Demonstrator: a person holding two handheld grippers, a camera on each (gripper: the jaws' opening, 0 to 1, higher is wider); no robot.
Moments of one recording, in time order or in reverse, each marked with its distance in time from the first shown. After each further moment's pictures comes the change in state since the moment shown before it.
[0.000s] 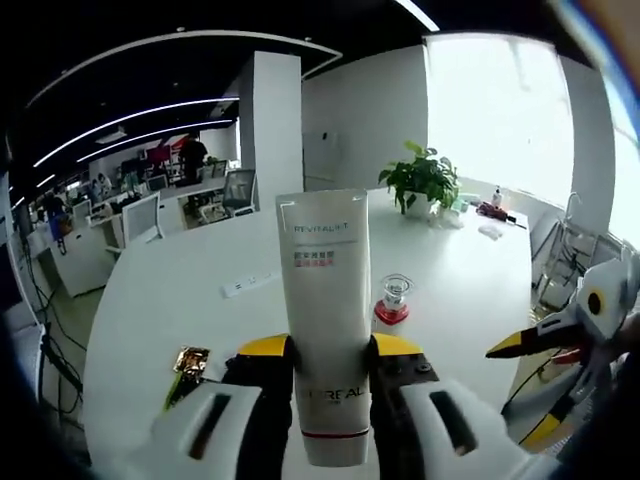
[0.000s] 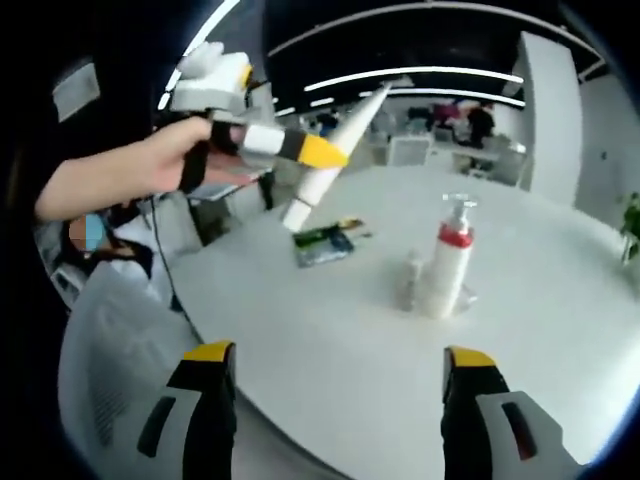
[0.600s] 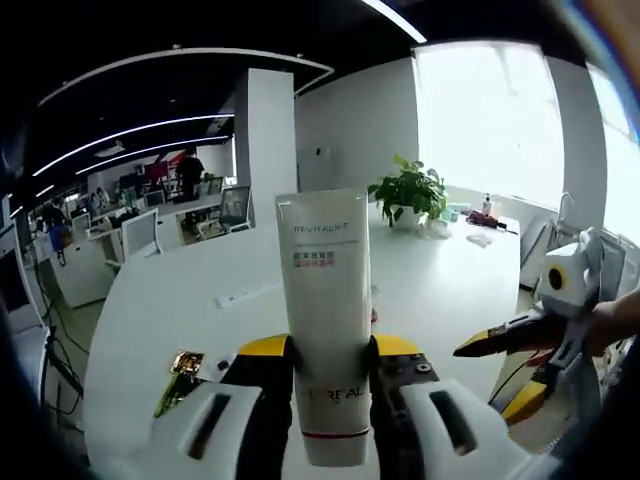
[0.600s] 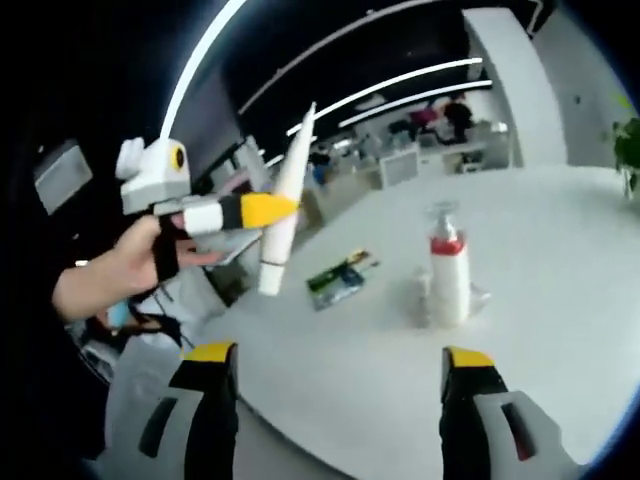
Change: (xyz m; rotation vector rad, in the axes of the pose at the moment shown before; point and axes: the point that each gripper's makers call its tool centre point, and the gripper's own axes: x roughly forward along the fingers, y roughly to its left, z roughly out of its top) left arm -0.036 -0.034 0.006 0.023 -0.073 -0.008; right arm -0.011 -0.002 0.028 0.270 -0.173 0.093
